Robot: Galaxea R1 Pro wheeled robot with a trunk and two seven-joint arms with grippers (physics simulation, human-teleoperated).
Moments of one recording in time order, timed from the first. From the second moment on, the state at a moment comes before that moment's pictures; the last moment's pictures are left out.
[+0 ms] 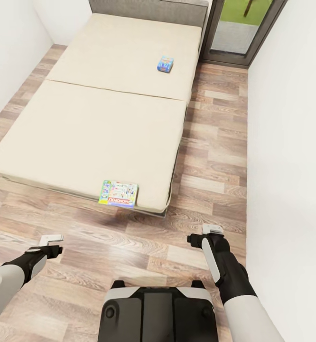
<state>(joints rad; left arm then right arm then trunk) -0.96 0.34 0.08 -0.01 -0.10 0.04 0.06 -0.61 0.17 -0.04 -1.09 -0.10 0.81 -0.26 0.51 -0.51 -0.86</state>
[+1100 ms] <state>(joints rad) -0.96 0.33 0.08 -0.01 -0.10 0.04 0.07 -0.61 0.17 -0.04 -1.08 -0.10 0.80 -0.26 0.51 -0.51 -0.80</state>
